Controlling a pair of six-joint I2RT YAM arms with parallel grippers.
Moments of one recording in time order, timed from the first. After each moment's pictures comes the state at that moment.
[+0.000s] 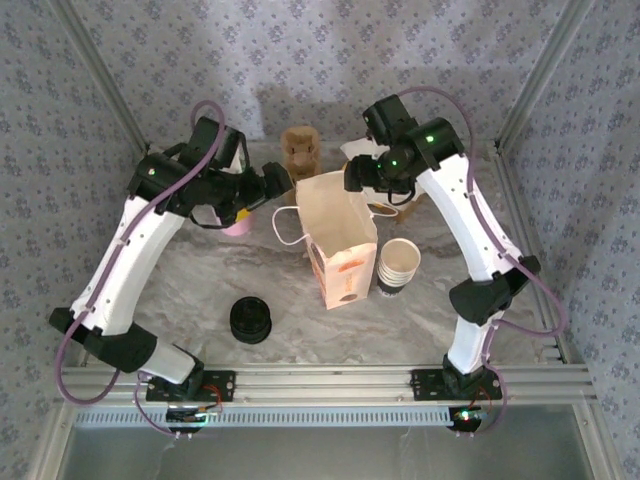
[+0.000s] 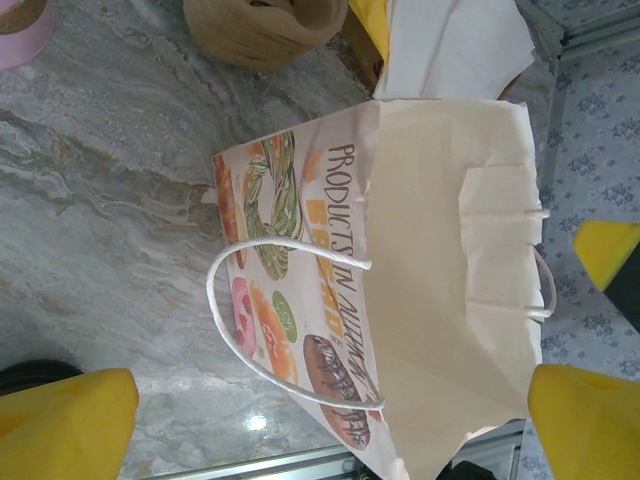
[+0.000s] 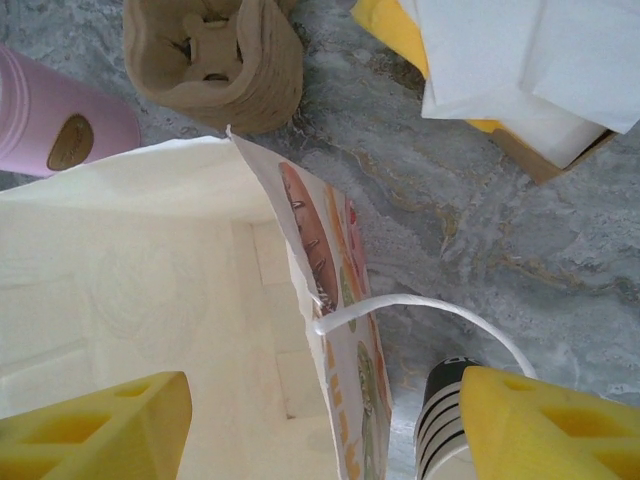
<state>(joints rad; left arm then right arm) -0.57 1.48 1.95 -1.36 0.14 -0.90 0.55 1.82 2.26 -1.49 0.01 0.46</state>
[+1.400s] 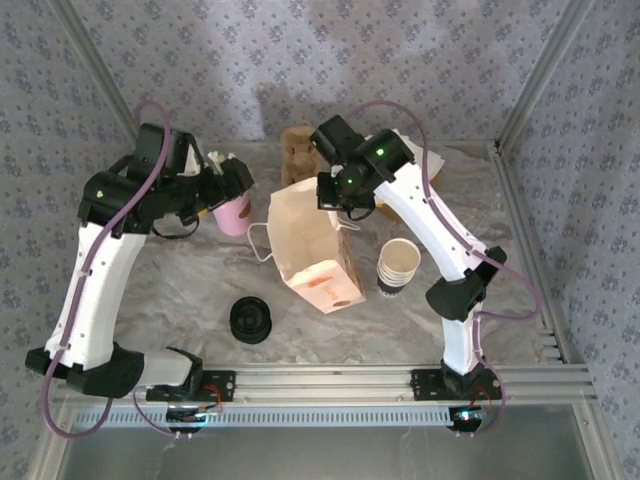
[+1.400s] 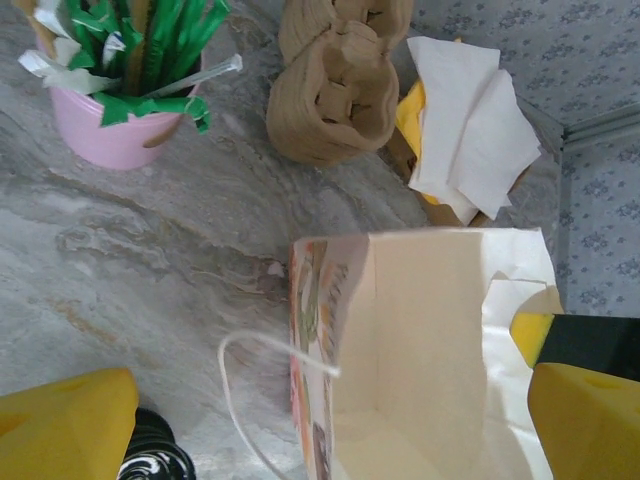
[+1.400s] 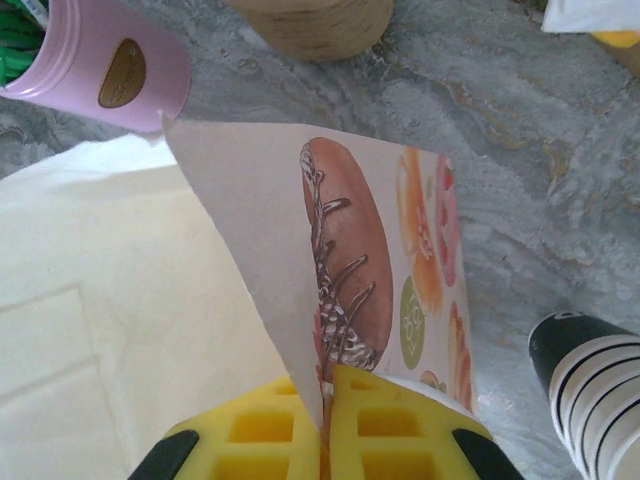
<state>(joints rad) -0.40 1.32 1.89 -1.37 0.08 -0.76 0.76 1.94 2.37 -1.55 0.05 0.69</state>
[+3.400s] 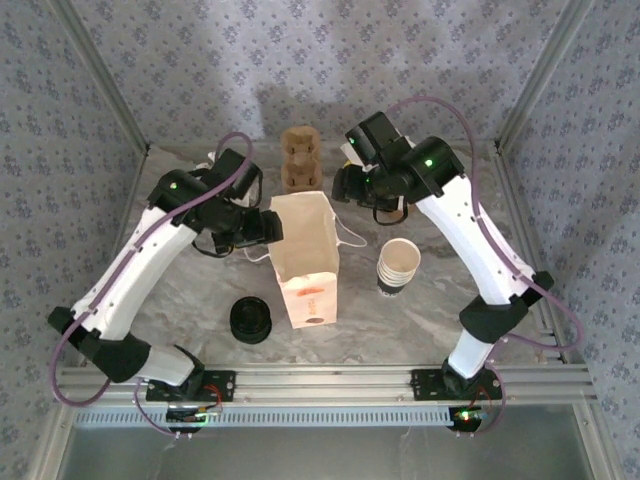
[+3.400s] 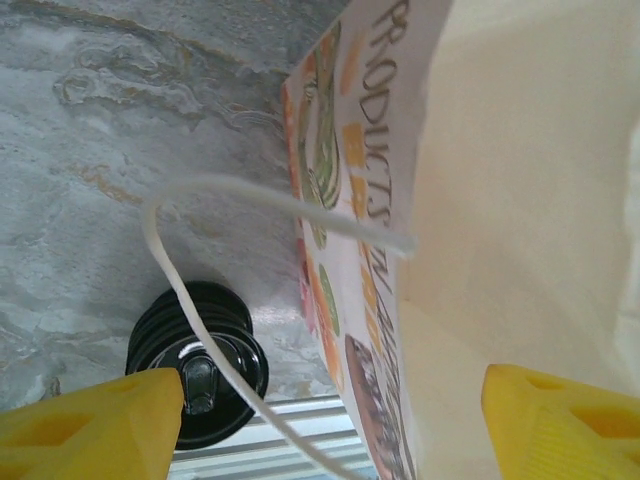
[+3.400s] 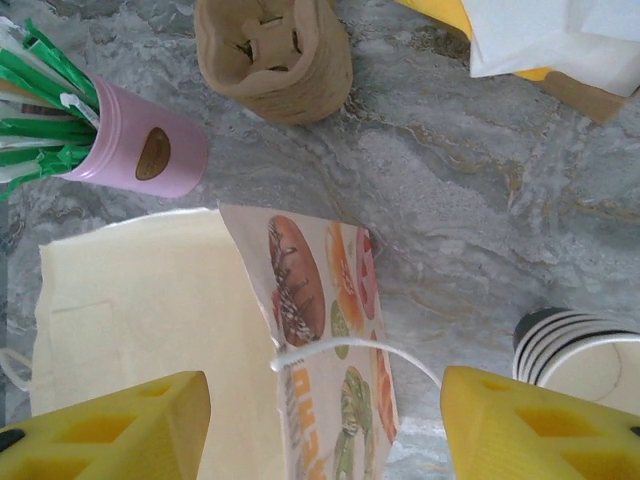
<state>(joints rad) -0.64 1.43 1.74 -1.49 0.04 -0.74 0.71 1.69 2.17 -1.45 0.09 0.77</state>
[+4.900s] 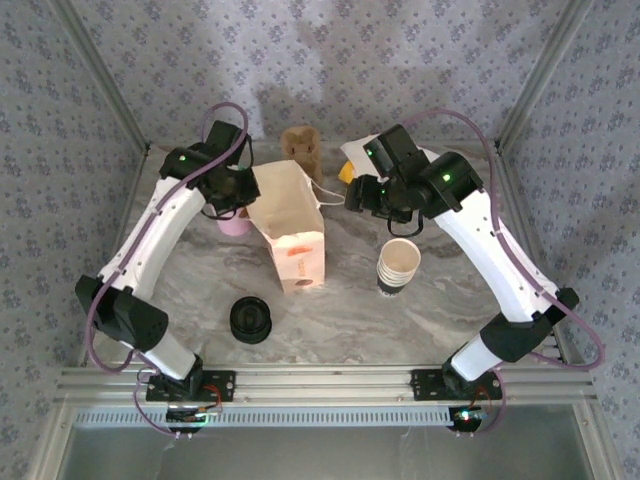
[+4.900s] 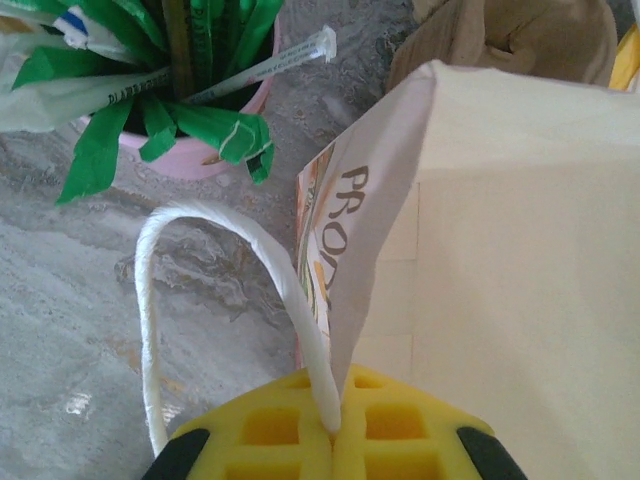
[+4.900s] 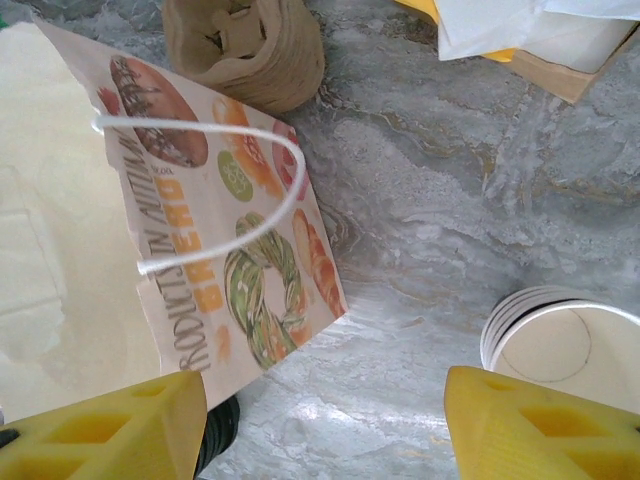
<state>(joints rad) -0.43 1.60 1.77 -1.23 -0.07 -0.72 0.68 1.55 1.97 -1.39 0.08 0.77</state>
